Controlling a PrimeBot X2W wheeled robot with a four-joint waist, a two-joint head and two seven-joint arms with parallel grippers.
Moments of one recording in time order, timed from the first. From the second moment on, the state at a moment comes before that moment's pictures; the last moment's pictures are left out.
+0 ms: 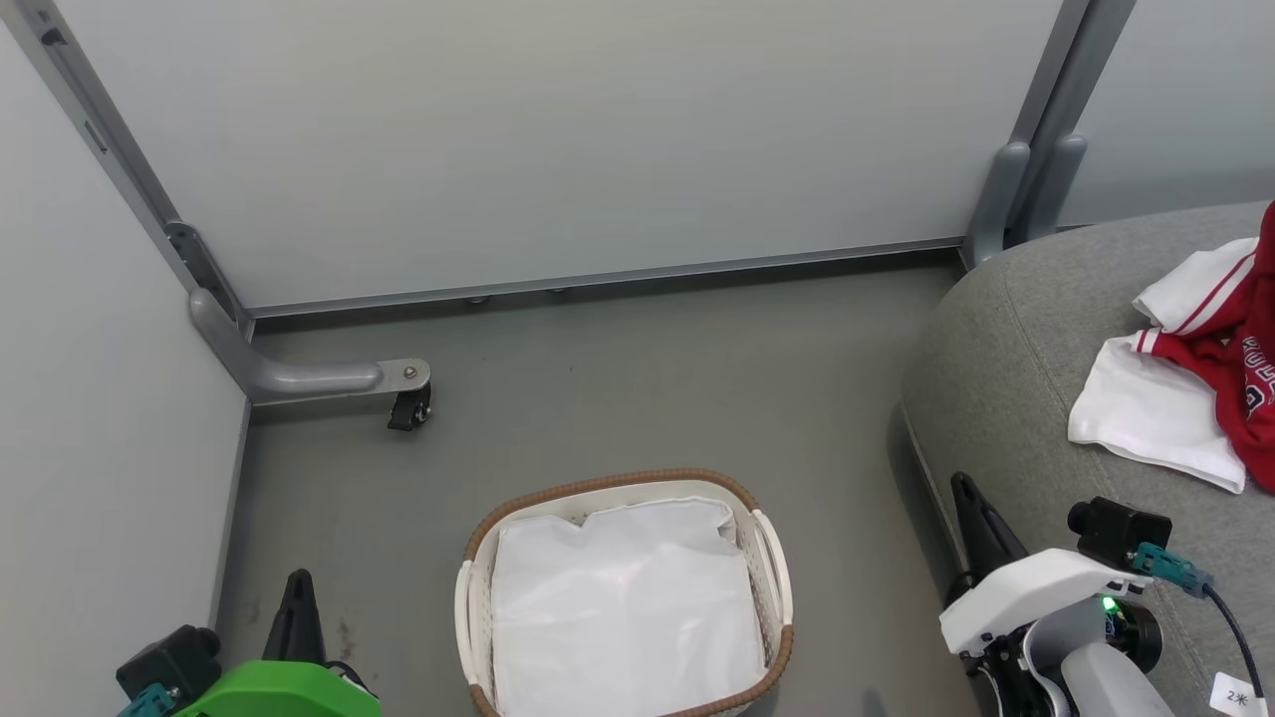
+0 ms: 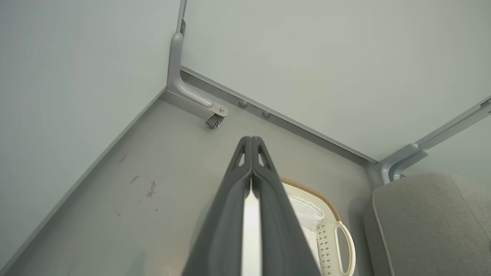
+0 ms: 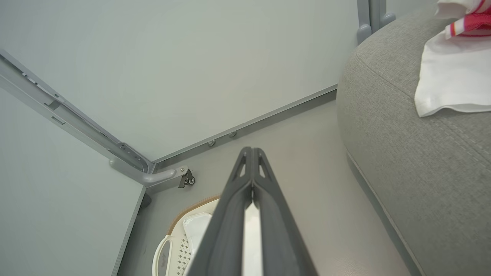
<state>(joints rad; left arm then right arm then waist) -0.04 0.04 0.04 0.46 -0.55 -0.12 -0.16 -0.19 -0.04 0.06 0.49 0.55 0.13 -0.17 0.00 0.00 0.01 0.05</state>
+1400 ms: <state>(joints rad) -0.07 0.04 0.08 0.35 -1.09 -0.12 -0.02 -0.15 -0.04 -0.03 0.36 1.09 0.13 -0.02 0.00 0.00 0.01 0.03</state>
